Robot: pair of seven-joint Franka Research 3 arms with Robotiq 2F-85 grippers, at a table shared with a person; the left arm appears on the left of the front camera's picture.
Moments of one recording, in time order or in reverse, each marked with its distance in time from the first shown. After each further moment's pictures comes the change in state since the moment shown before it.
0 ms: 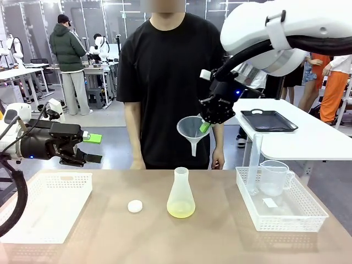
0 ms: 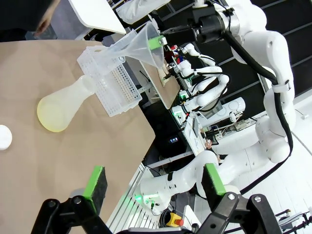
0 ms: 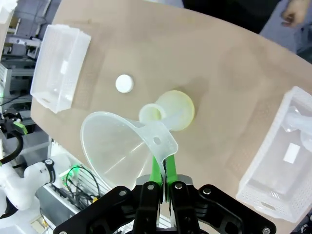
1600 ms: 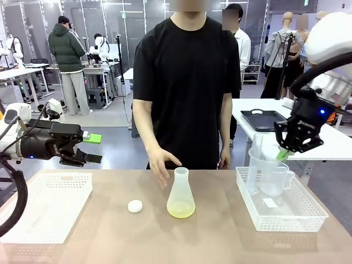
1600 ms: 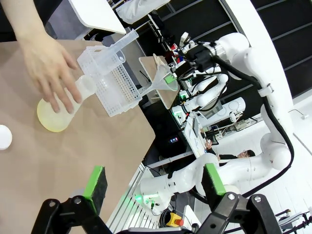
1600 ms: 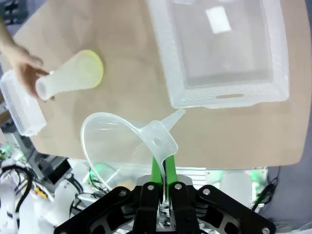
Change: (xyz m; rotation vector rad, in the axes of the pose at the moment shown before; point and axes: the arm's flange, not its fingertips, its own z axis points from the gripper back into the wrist) left arm 0.000 0.000 0.000 0.000 0.000 0.000; right arm -0.130 -0.166 0.041 -0.059 0.157 -0.632
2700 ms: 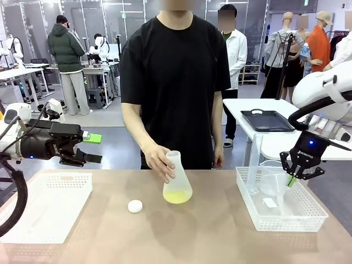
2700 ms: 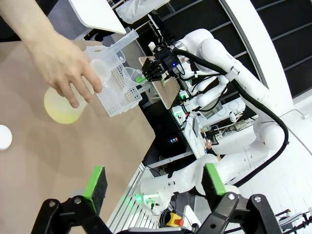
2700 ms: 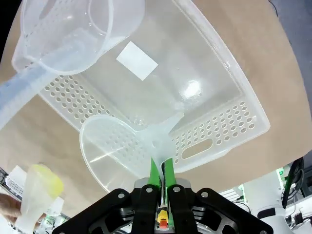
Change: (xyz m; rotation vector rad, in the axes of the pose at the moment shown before) left arm 0.000 0.000 0.000 0.000 0.000 0.000; right arm 0.090 -0.062 -0.084 -0.105 0.029 -0.481
